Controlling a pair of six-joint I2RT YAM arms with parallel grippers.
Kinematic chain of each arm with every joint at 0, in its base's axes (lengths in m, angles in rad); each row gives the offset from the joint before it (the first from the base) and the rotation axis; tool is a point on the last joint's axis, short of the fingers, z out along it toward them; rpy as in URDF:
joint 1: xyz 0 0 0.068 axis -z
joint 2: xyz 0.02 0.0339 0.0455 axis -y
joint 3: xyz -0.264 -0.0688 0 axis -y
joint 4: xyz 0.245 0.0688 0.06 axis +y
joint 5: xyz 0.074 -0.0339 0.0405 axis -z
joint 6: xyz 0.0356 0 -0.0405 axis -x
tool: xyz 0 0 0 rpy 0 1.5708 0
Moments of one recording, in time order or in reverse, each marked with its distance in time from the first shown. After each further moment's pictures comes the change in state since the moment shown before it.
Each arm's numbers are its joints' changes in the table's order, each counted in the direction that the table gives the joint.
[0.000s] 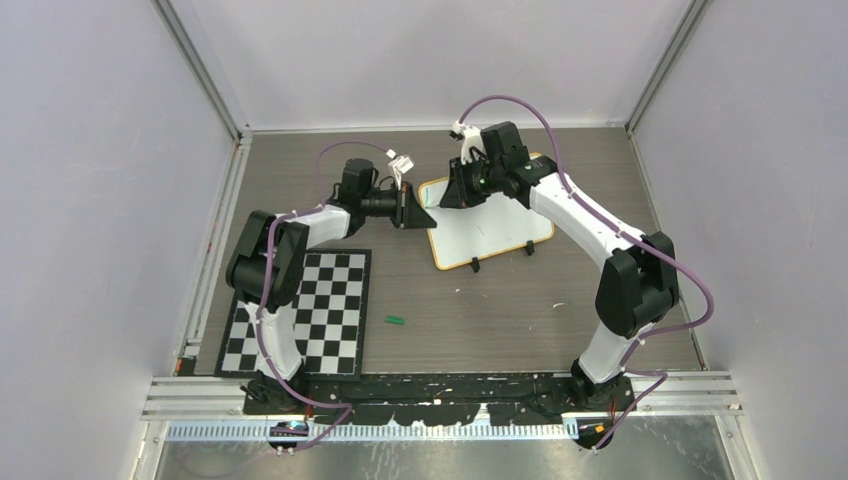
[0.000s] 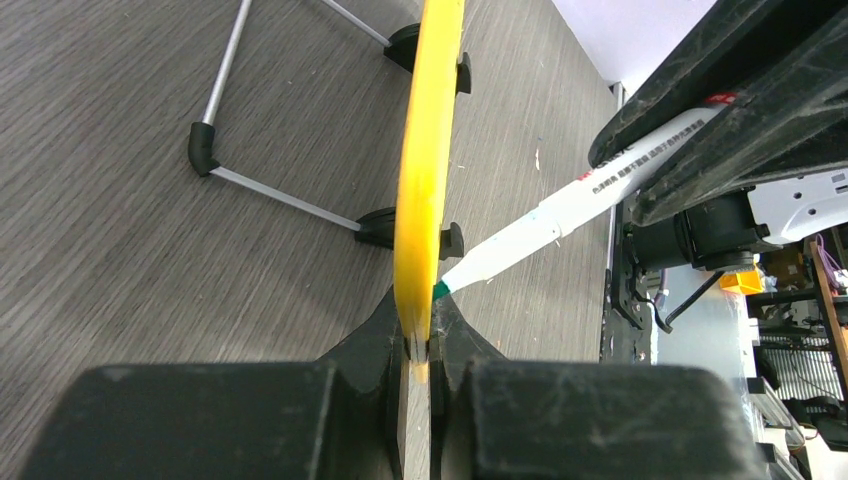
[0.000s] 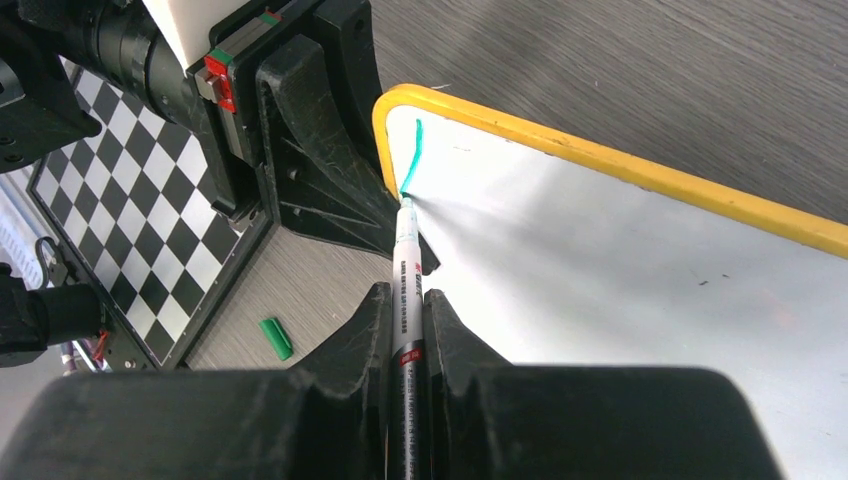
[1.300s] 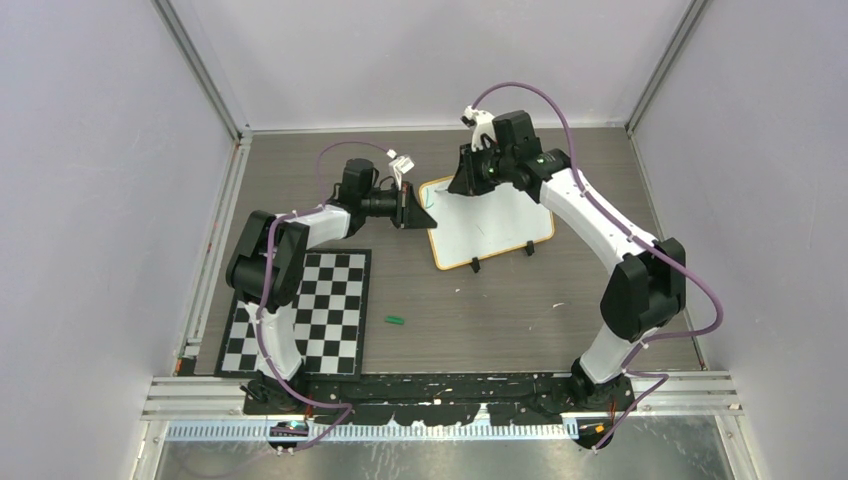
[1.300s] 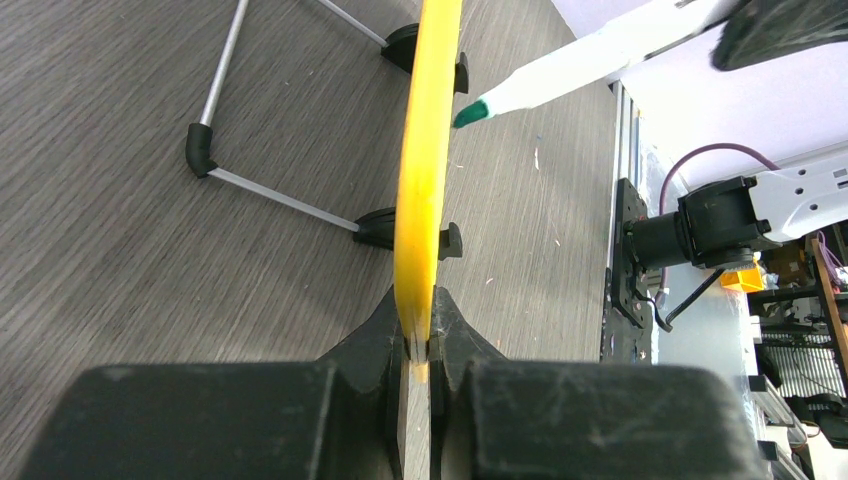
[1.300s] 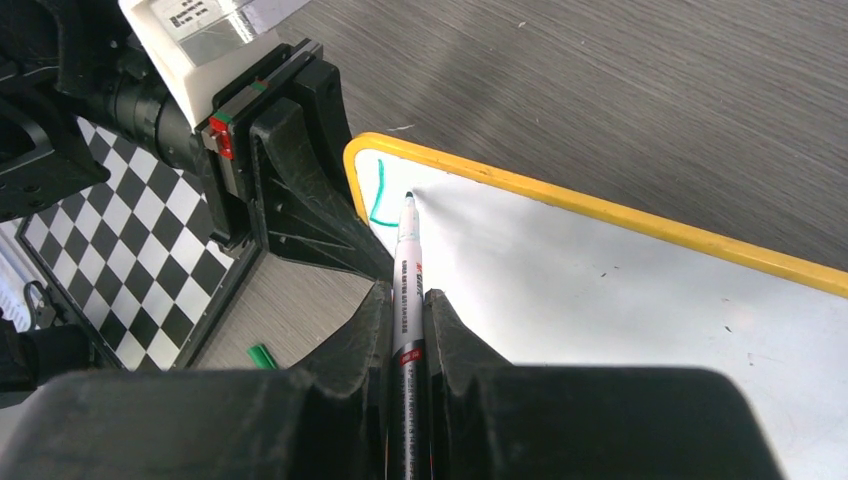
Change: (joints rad) left arm 0.002 0.000 0.000 -0.001 0.002 -0.004; right arm 0.031 0.038 0.045 0.016 0.043 -0.003
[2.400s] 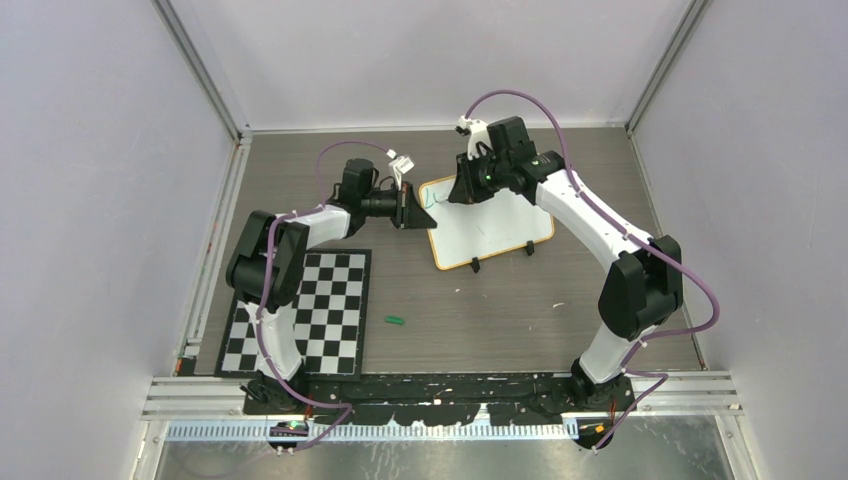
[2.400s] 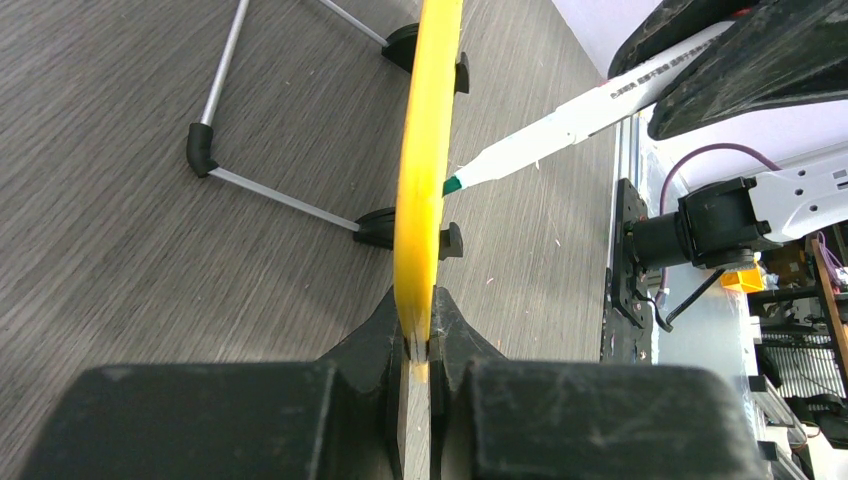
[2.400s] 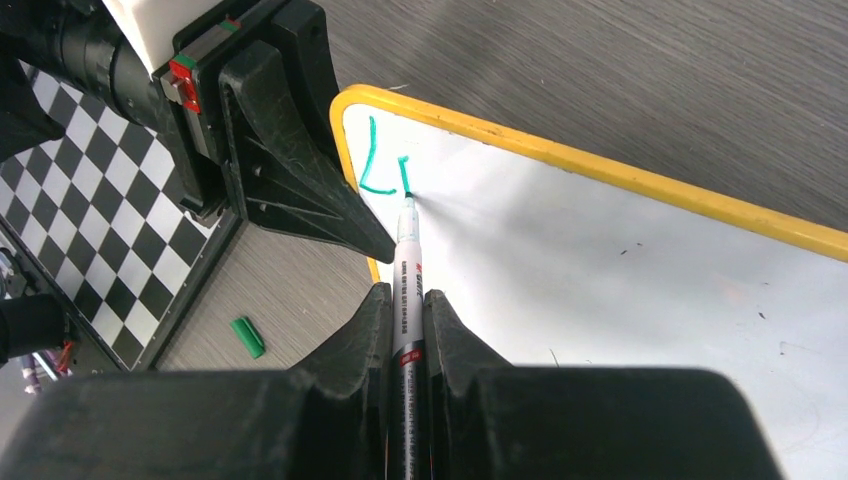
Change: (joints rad) left arm 0.000 0.000 0.000 0.000 0.000 0.000; right arm -0.010 -0.019 -0.010 0.044 0.004 0.040
